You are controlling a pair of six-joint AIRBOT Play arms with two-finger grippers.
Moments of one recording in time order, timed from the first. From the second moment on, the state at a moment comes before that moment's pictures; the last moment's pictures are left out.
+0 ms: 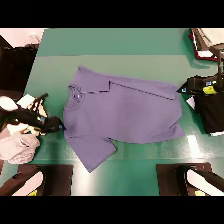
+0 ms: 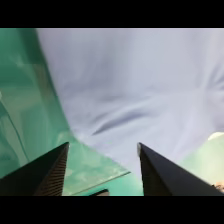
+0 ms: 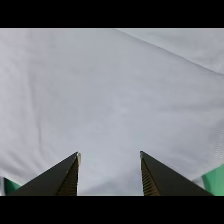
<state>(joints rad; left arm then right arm) 0.16 -1.00 0.63 1.05 -1.32 -1.34 -0.22 -1.10 1.20 -1.08 1.39 1.41</state>
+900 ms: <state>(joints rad) 0.08 -0.96 0.50 0.95 -1.13 -1.35 -0.30 -1.09 1.11 -1.05 1.47 1.36</state>
